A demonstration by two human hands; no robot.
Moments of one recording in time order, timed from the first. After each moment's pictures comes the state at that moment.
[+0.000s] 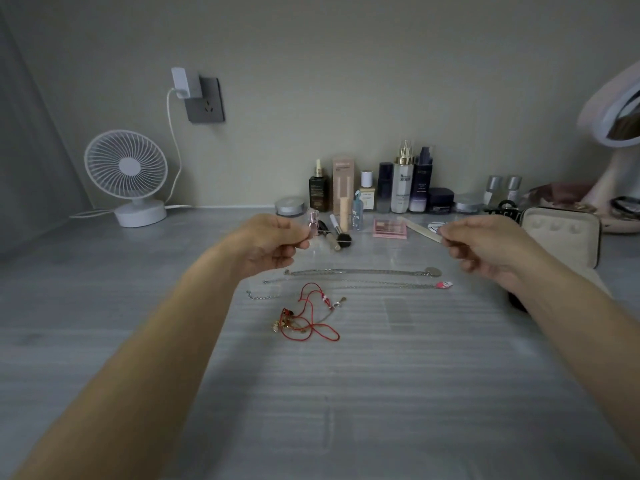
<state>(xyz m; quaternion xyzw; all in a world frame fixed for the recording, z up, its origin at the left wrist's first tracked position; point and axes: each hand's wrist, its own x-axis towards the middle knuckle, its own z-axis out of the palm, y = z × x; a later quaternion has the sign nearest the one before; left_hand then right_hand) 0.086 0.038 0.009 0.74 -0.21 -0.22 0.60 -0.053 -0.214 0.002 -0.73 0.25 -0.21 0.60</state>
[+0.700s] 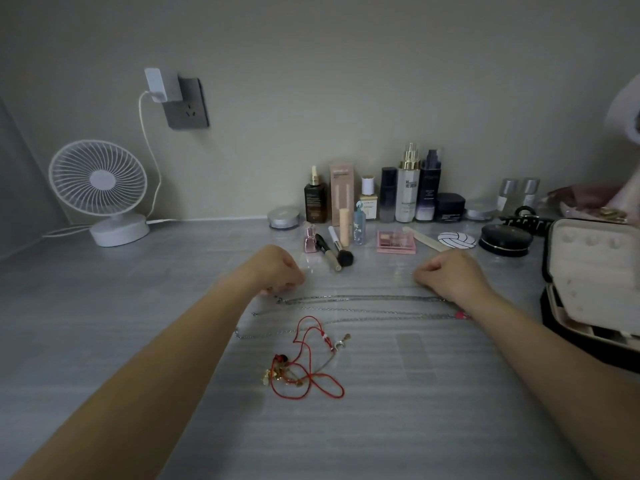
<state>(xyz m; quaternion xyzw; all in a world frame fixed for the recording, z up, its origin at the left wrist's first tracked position) 0.168 -0.002 -0.030 0.92 -0.21 -0.15 0.30 0.031 -0.243 -0.060 -0.89 0.26 -0.19 0.32</state>
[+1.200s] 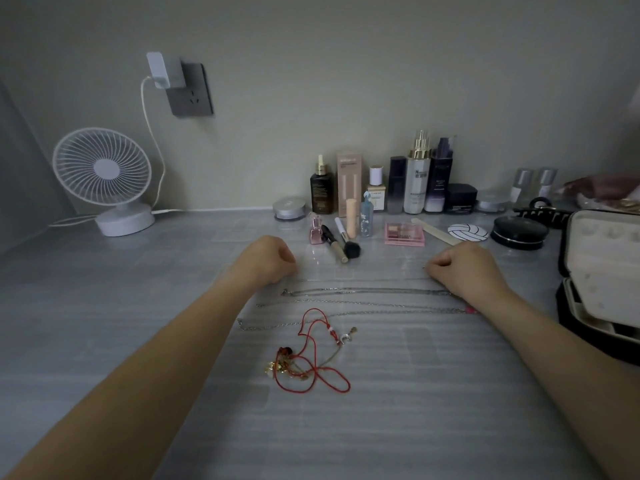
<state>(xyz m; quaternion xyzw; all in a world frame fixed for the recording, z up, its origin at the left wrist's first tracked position) 0.184 0.007 -0.044 0.94 -0.21 -0.04 0.26 0.034 -0.250 -0.069 -0.92 0.24 -0.22 0.22</state>
